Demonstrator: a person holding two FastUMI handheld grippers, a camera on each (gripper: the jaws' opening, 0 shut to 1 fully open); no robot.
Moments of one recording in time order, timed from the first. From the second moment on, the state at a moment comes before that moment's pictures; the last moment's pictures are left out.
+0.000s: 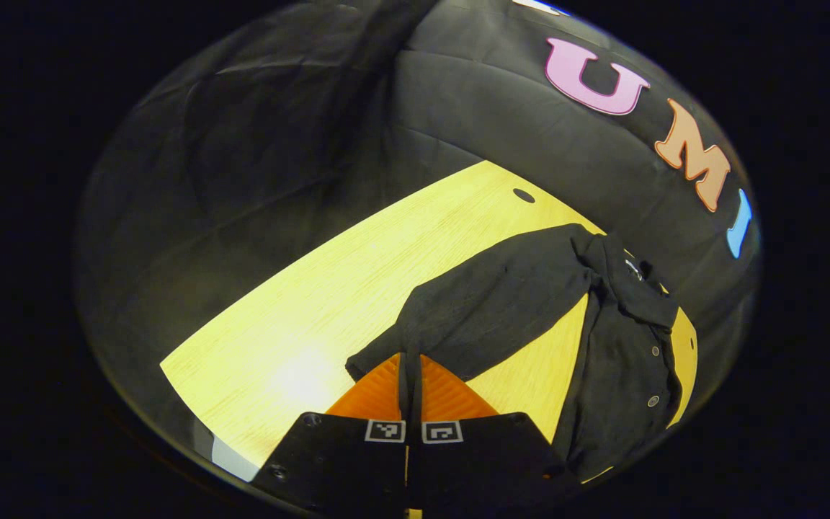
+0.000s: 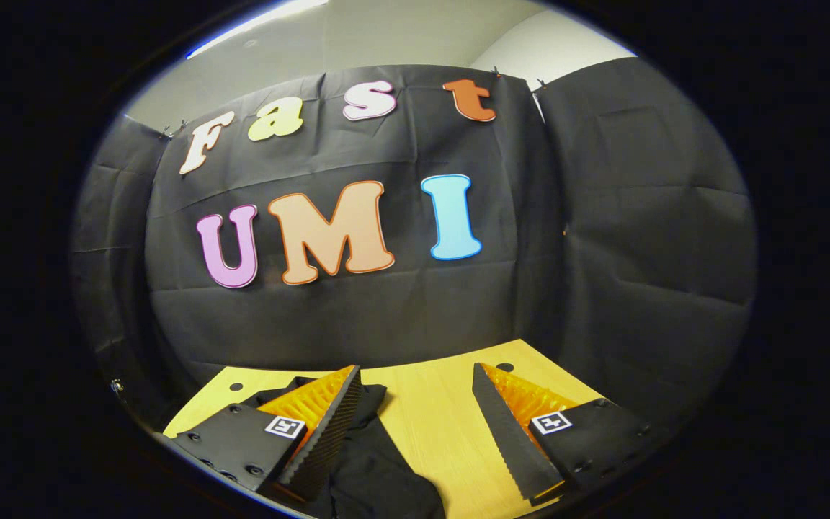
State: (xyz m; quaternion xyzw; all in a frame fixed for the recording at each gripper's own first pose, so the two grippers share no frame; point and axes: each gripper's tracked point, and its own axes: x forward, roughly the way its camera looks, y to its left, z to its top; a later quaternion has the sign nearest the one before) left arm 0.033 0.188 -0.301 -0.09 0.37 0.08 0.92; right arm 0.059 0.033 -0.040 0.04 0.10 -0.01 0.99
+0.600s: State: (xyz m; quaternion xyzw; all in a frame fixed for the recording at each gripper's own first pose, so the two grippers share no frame) left arm 0.160 0.073 -0.143 -0.01 0.22 -0.04 0.97; right arm 0.049 -0.026 -0.058 0.07 0.11 -0.03 0.99
